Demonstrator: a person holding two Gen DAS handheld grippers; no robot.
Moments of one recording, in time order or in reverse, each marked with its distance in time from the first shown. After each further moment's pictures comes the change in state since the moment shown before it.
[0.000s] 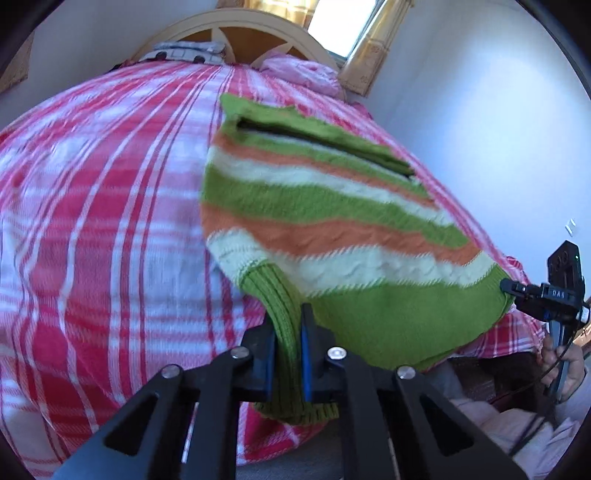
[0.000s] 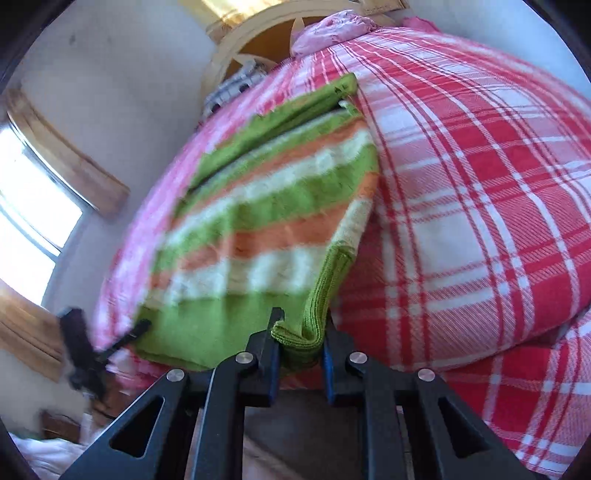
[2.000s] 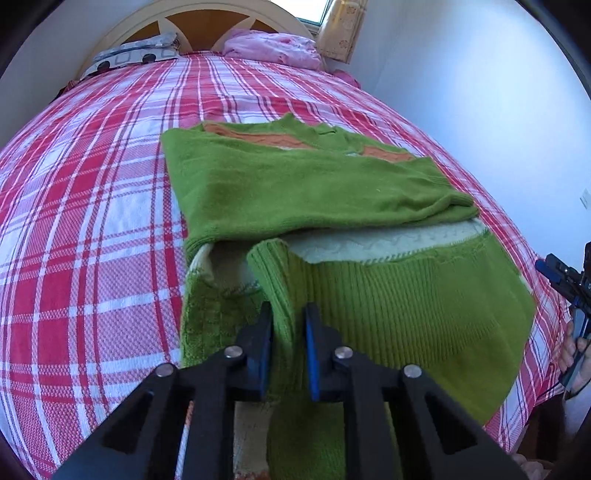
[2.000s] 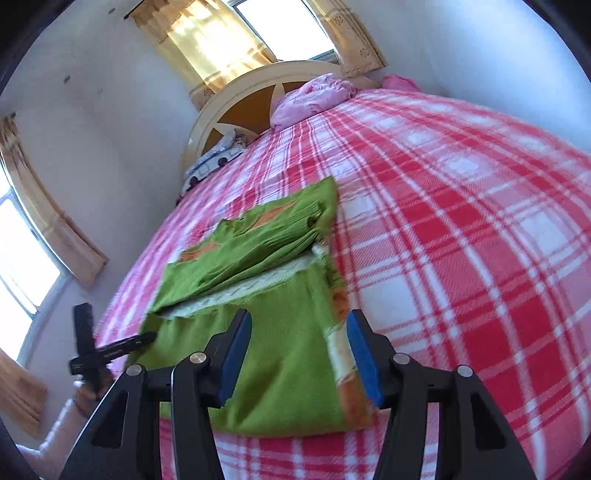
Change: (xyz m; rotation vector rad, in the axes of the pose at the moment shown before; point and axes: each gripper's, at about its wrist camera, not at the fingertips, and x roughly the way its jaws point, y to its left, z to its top) left arm 0.130 0.017 0.156 0.154 0.136 0.002; right arm 0.045 -0.024 0.142 -0.029 -0.278 -0.137
